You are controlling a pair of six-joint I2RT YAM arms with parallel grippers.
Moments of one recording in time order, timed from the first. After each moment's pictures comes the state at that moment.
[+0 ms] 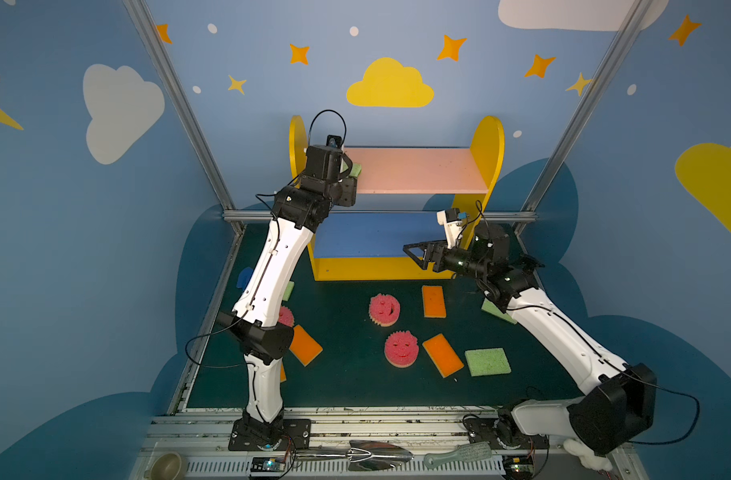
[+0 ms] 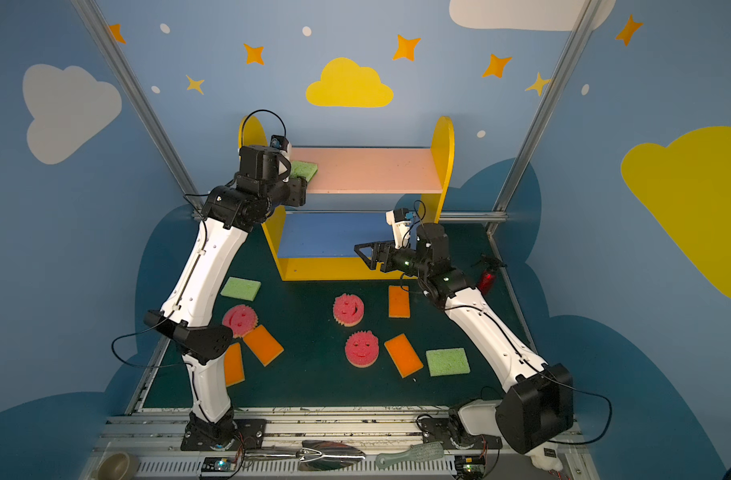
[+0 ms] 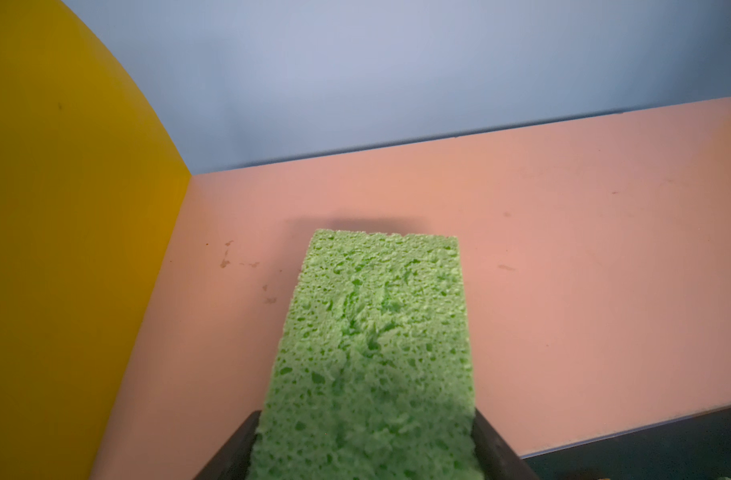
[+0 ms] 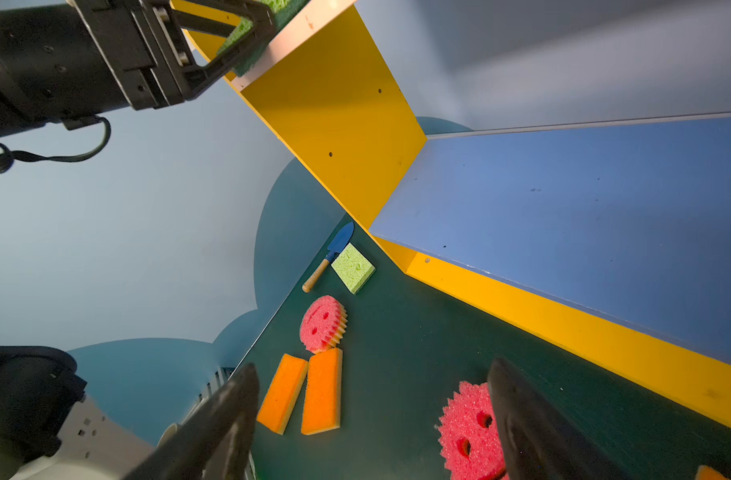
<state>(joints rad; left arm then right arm) -0.40 1.97 2.52 -0.99 -0.28 -0.10 0.45 1.34 1.19 -0.11 -0.55 0.46</state>
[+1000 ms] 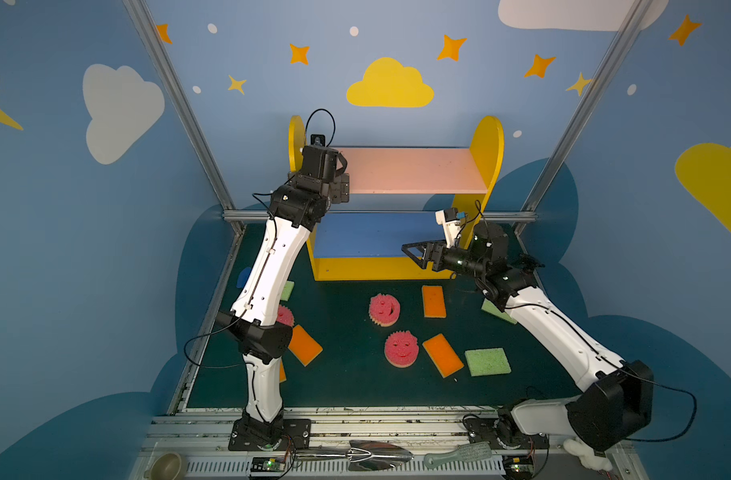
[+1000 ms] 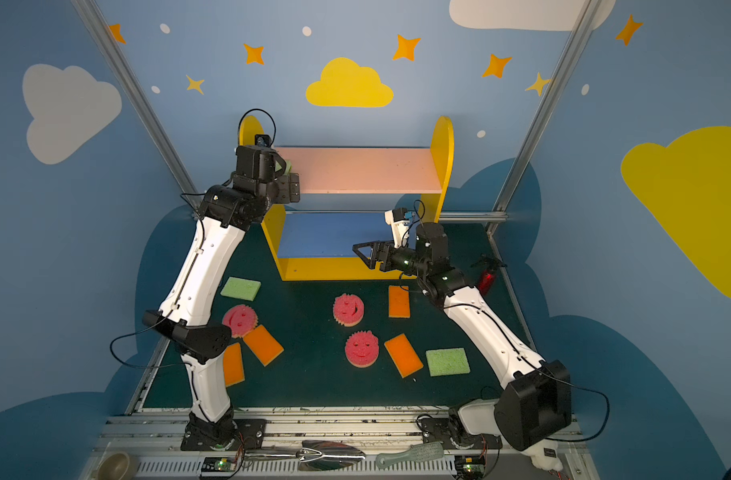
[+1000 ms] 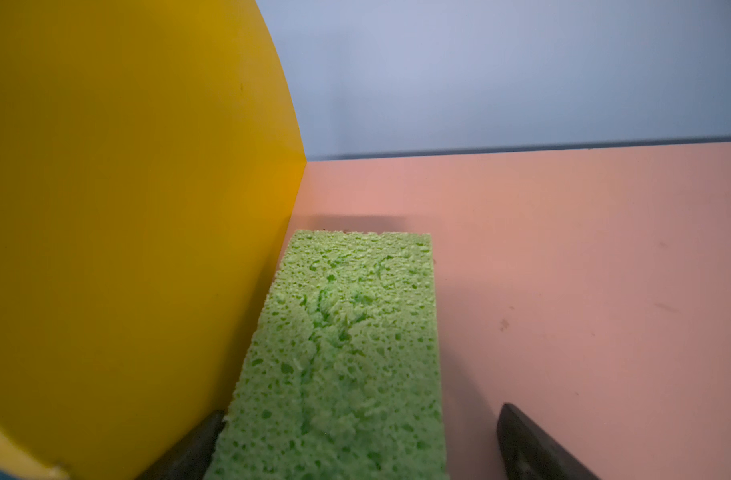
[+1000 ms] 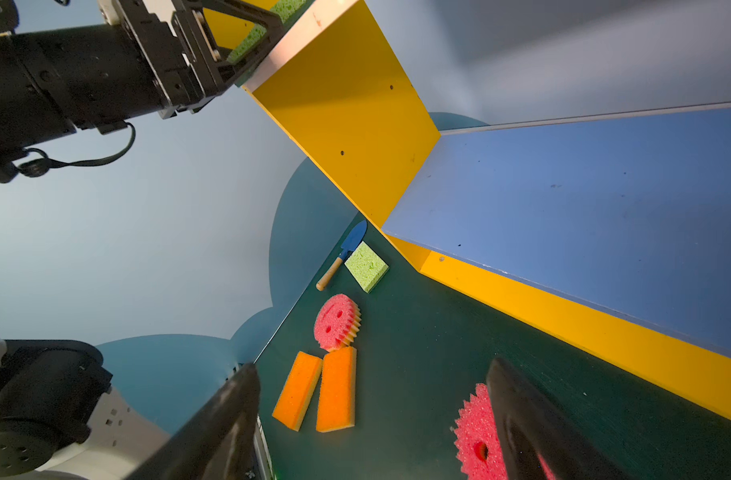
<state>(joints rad) -0.37 1.97 2.52 -1.01 -0.47 -0.16 0.45 1.36 1.19 -0.08 -0.59 0.49</state>
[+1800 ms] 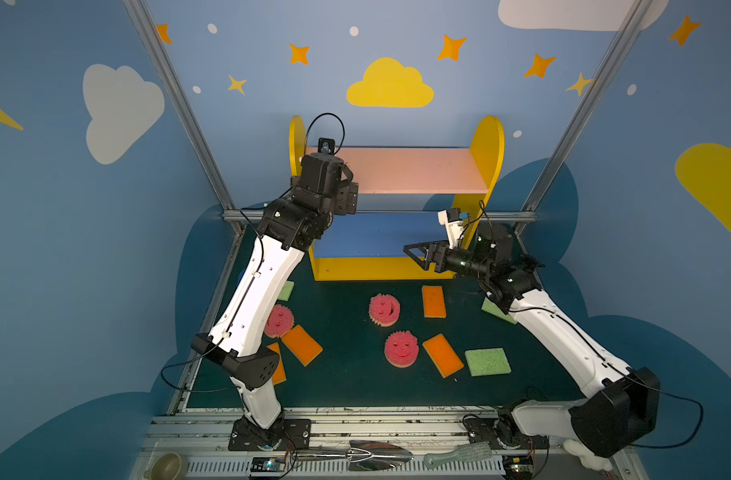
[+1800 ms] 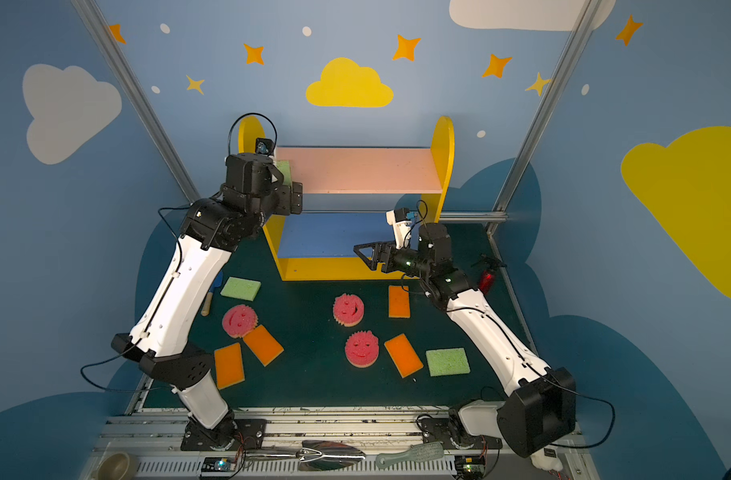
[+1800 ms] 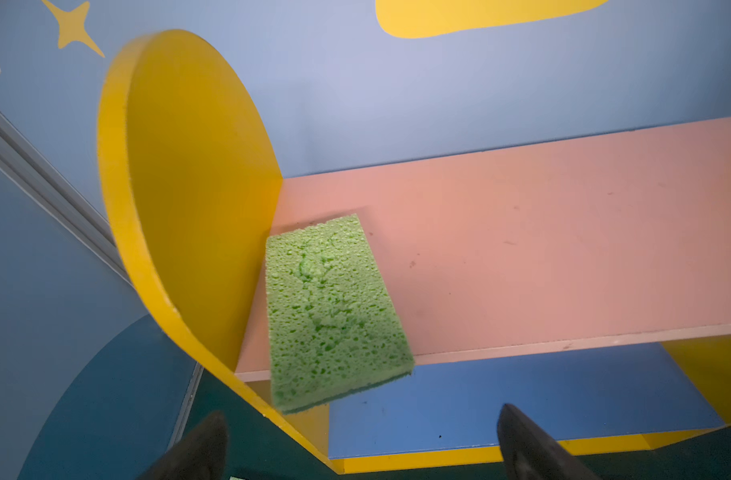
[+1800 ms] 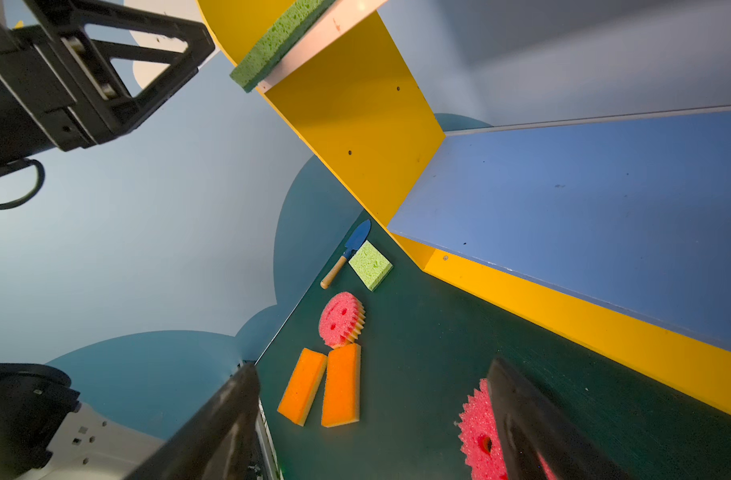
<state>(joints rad) -0.49 1.76 2.34 -0.99 -0.50 -0.12 0.45 1.32 1.19 -0.11 -0.59 0.49</state>
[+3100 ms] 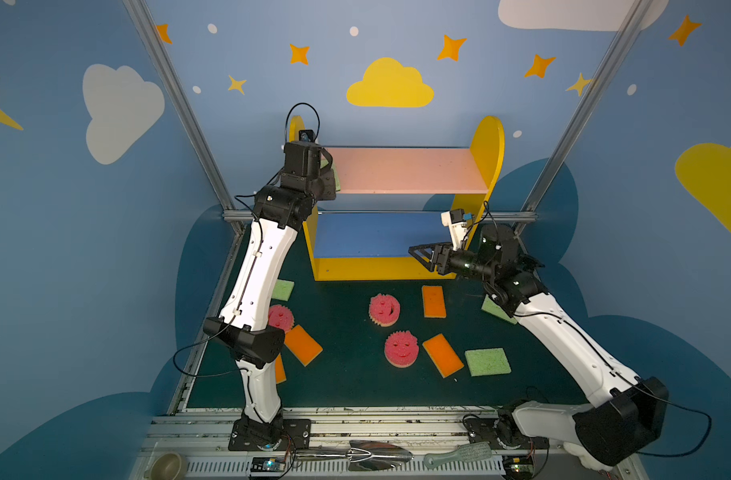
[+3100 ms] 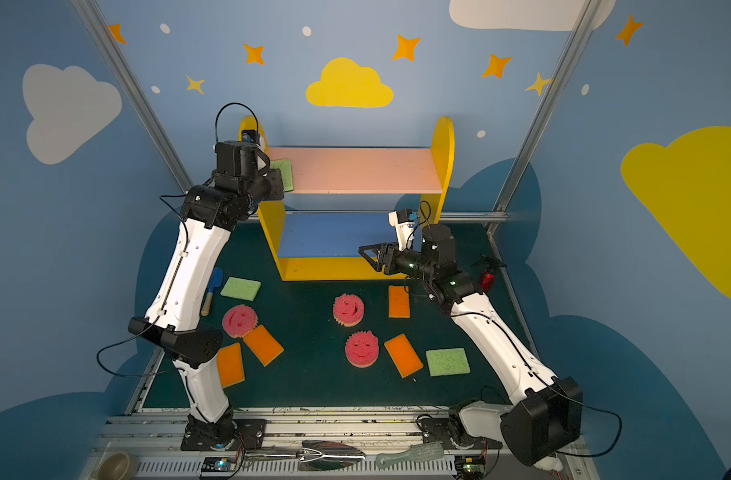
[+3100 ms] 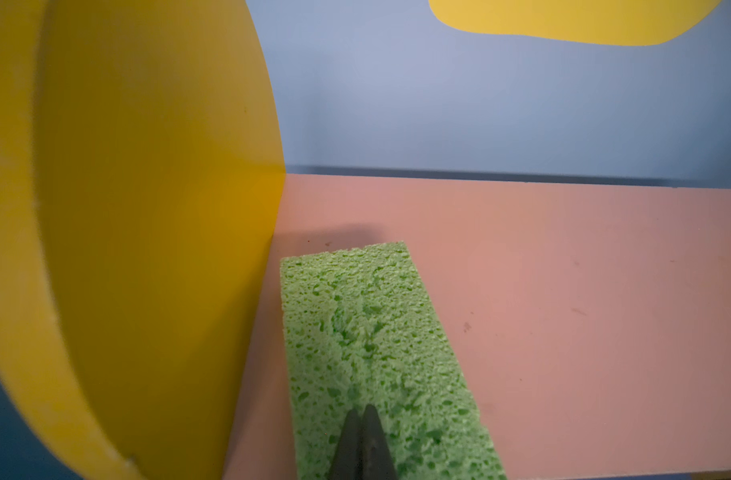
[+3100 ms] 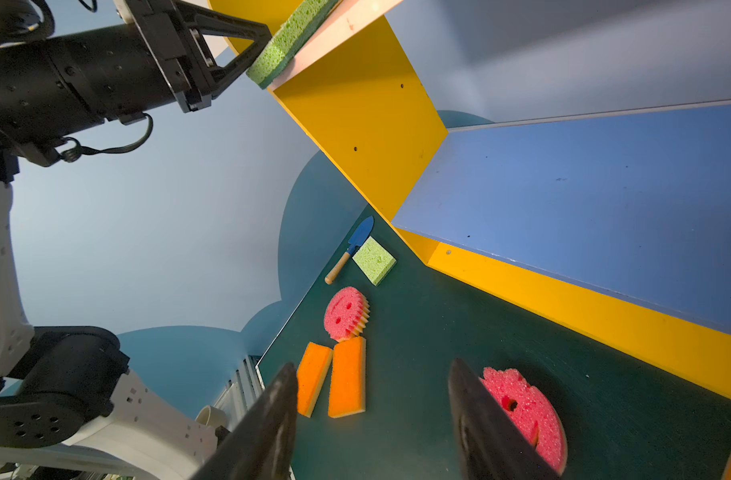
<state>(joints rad) -0.32 1.91 2.48 -0.98 -0.27 -0.21 0.45 1.29 1.19 -0.16 -0.60 0.49</state>
